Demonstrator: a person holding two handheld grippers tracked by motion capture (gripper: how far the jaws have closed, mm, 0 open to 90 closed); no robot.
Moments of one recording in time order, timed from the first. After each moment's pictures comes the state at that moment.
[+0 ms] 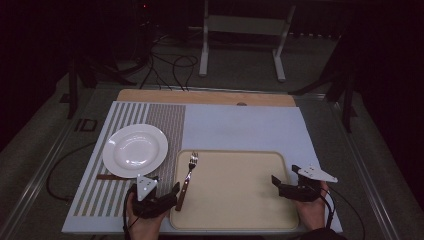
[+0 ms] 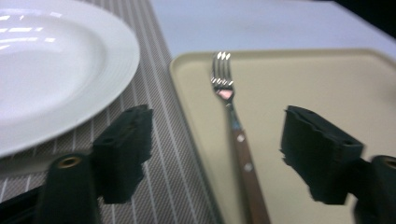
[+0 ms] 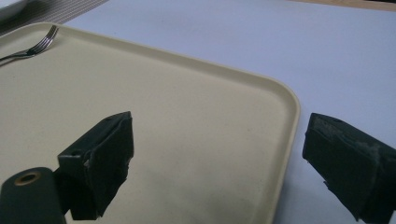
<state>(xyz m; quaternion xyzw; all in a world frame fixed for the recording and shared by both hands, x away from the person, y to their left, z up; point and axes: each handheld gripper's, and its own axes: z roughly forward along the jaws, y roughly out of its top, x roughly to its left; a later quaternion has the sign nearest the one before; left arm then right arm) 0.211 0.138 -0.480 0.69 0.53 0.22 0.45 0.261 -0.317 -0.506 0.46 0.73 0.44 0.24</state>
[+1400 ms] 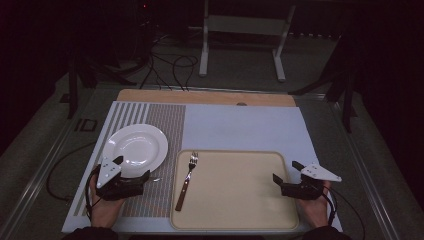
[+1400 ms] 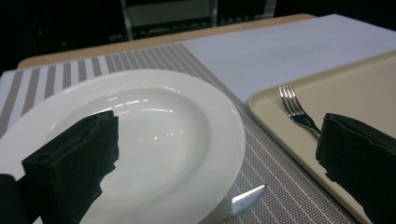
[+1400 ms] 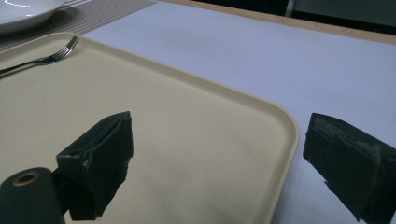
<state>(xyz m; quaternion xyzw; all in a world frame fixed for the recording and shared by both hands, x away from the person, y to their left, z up) 0.244 0.231 -0.479 0.71 0.44 0.29 0.47 0.264 -0.324 -0.500 0.42 0.74 0.46 0.25</state>
